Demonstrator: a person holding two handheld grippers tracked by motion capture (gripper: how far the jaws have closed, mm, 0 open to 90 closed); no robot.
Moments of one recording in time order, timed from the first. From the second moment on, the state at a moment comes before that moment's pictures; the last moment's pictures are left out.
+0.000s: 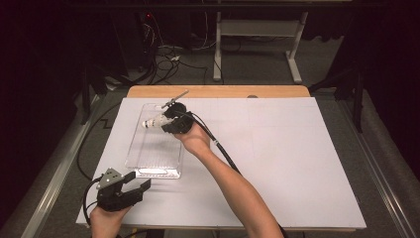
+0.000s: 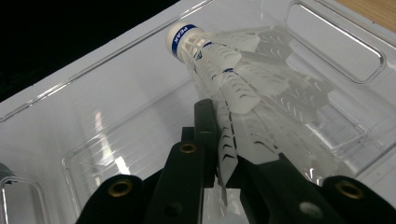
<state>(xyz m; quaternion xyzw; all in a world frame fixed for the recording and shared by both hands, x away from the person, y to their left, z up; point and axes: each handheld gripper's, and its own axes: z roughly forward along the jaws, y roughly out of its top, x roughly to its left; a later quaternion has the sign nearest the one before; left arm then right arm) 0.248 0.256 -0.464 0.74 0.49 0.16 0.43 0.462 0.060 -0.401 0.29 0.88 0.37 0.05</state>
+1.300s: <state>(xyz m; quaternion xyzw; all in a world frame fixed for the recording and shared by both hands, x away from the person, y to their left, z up) 0.248 0.256 -0.465 0.74 0.49 0.16 0.43 0.471 0.072 -0.416 0.30 0.89 0.34 0.06</state>
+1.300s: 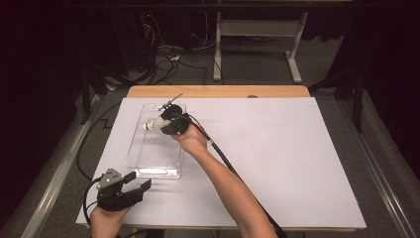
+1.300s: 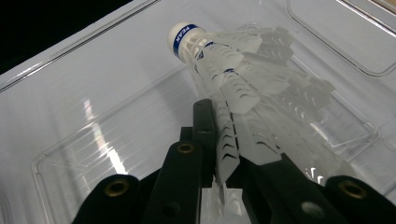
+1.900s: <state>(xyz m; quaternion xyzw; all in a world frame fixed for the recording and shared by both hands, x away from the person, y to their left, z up) 0.248 0.256 -0.465 0.74 0.49 0.16 0.43 0.470 0.078 -0.417 0.29 0.90 0.32 0.07</state>
